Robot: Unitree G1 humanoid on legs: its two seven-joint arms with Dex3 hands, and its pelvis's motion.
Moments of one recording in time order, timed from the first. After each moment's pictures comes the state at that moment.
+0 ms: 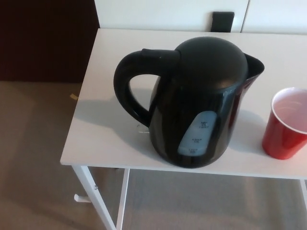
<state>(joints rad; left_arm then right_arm) 0.25 0.41 0.33 1.14 -0.17 -0.38 -0.28 -0.04 -0.35 -0.15 1.21 0.04 -0.27 0.20</state>
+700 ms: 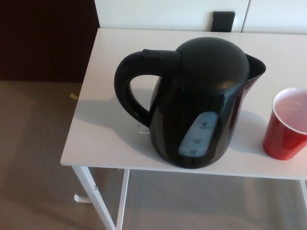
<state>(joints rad) 0.23 0.42 0.33 1.15 -0.17 -0.38 -0.28 -0.06 -0.35 -0.14 1.22 0.03 -0.27 0.20</state>
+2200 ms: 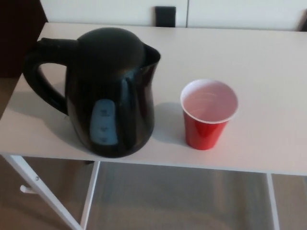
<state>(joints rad) 0.29 0.37 0.44 0.61 -0.22 -0.32 -0.23 -0.07 -0.34 -0.13 1.22 0.02 -0.25 0.18</state>
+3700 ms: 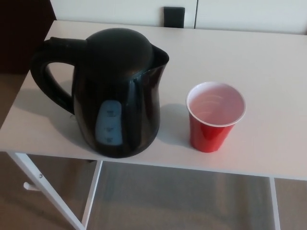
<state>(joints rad) 0.18 0.57 0.54 0.08 -0.33 -0.18 -0.26 -0.08 -0.34 -0.13 1.25 0.01 -0.25 0.17</state>
